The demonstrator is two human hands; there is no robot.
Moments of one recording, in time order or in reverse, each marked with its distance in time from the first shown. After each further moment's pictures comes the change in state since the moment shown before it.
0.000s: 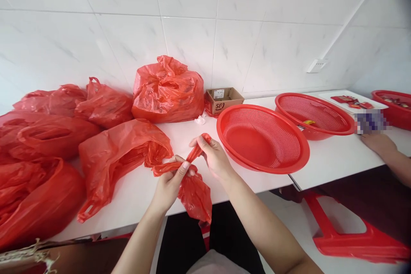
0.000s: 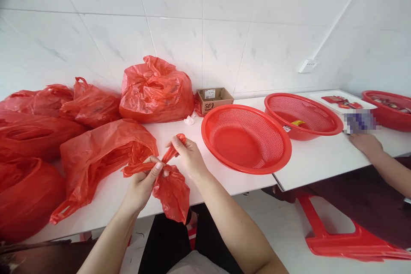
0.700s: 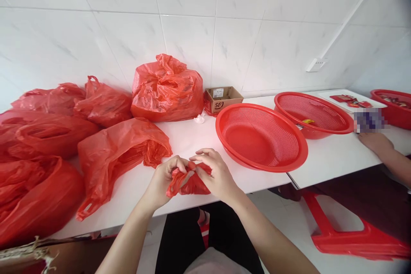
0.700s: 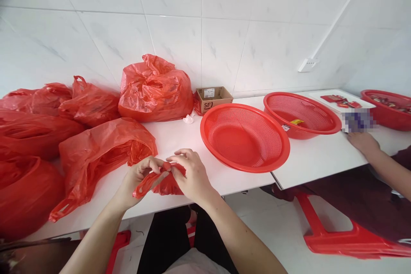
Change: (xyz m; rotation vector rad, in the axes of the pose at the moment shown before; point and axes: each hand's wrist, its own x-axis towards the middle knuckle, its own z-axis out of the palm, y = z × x) left_hand 0.000 0.009 -0.018 0.090 -0.212 0.108; right_hand -0.049 0.006 -0.015 -0.624 -0.004 -0.182
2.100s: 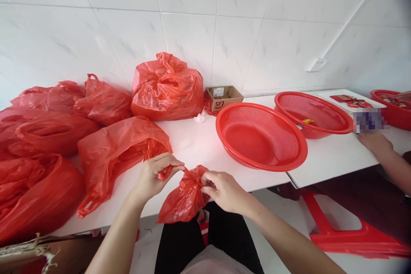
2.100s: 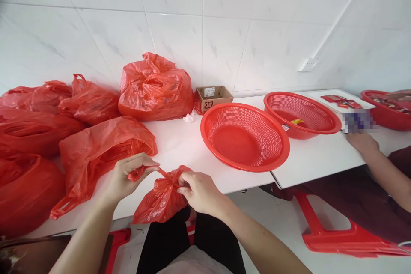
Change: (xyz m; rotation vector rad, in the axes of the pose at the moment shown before) left_hand 0.004 0.004 -0.035 0.573 0.001 0.364; right_hand -0.025 -0.003 -0.021 -0.210 -0.415 0.270
